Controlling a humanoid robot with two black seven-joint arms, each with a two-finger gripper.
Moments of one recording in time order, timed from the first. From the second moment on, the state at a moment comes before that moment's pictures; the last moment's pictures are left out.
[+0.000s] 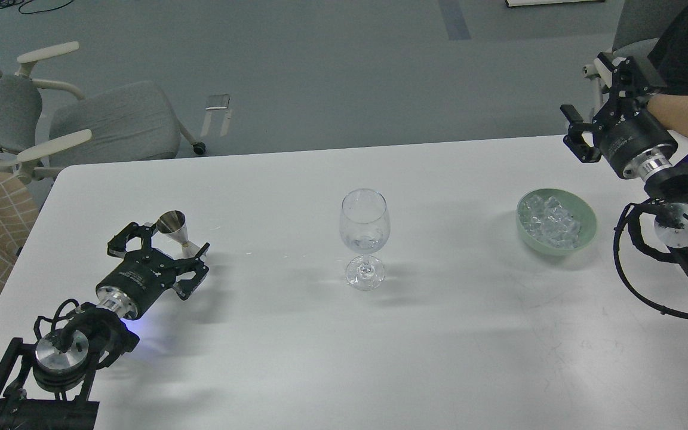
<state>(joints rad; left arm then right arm) -0.10 0.13 -1.67 -1.08 0.16 -0.27 0.44 0.61 -0.44 0.97 0.85 -0.41 0.22 0.28</state>
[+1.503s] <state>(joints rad) -0.49 0.49 -1.58 -0.87 0.50 -0.49 0.01 0.58 -0.62 0.92 0.99 -0.71 0.21 0.28</state>
